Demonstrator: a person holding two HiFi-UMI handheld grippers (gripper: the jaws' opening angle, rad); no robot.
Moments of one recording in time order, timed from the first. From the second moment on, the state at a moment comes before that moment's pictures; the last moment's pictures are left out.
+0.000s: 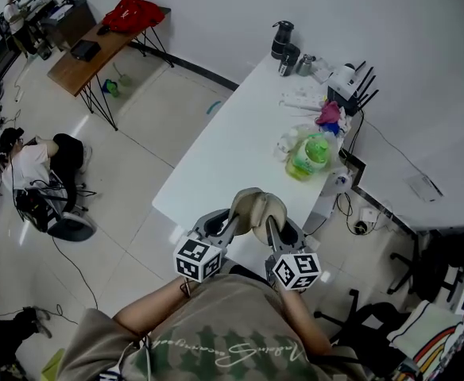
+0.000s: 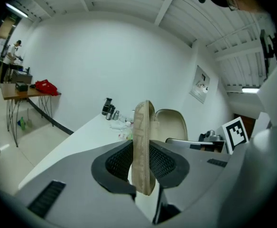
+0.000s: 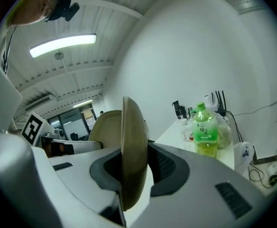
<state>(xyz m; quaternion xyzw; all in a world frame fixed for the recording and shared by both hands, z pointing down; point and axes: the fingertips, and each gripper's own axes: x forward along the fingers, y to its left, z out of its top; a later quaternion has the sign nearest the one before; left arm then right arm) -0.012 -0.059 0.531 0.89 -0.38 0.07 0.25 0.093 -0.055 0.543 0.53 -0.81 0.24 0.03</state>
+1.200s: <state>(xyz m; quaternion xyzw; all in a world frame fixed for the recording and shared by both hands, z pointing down) 0.021 -0.045 0.558 0.93 -0.19 0.05 0.31 0.125 -0.032 0.612 0.33 -0.78 0.50 -0.17</state>
